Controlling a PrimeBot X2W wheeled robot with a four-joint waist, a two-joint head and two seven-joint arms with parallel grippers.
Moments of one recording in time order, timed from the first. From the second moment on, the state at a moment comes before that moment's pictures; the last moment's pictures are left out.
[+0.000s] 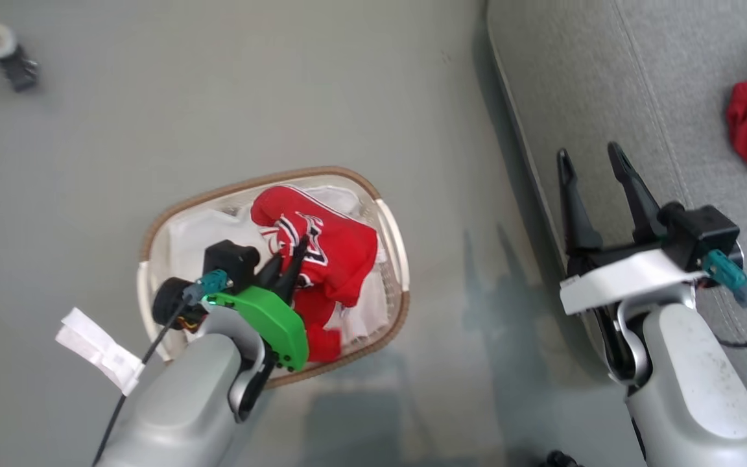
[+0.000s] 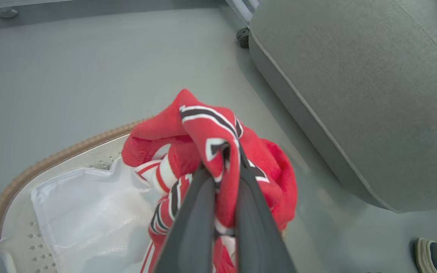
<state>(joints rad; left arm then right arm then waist) -0.63 0.18 -0.79 0.77 -0.70 -0.13 -0.26 -0.39 -0.05 0.08 0.24 0.24 0.13 -0.26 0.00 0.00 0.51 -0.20</state>
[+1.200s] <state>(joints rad) -0.53 0.11 -0.53 0.33 -0.50 -0.13 -0.26 -0.10 -0.05 0.10 0.33 0.26 0.13 -0.26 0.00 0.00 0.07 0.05</state>
